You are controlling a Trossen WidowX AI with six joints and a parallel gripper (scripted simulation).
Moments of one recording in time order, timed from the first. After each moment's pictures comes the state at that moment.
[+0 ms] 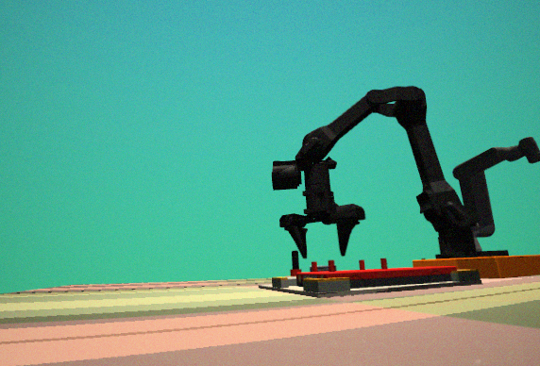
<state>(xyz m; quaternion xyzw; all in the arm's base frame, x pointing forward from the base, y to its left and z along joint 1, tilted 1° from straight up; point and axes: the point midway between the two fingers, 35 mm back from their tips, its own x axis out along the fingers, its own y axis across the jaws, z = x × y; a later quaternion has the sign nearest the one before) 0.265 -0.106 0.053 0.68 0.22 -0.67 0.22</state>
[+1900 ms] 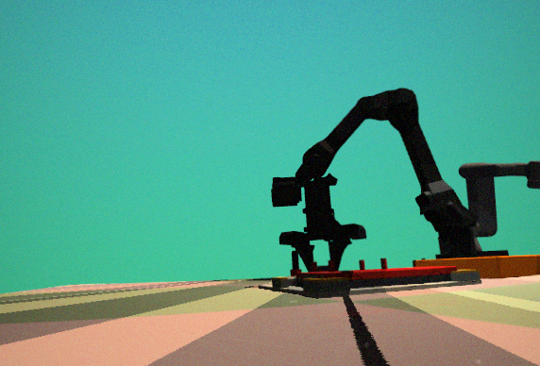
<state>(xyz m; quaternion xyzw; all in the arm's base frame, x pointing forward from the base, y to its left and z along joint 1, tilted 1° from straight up) 0.268 -0.107 0.013 0.68 0.22 -0.67 0.23</state>
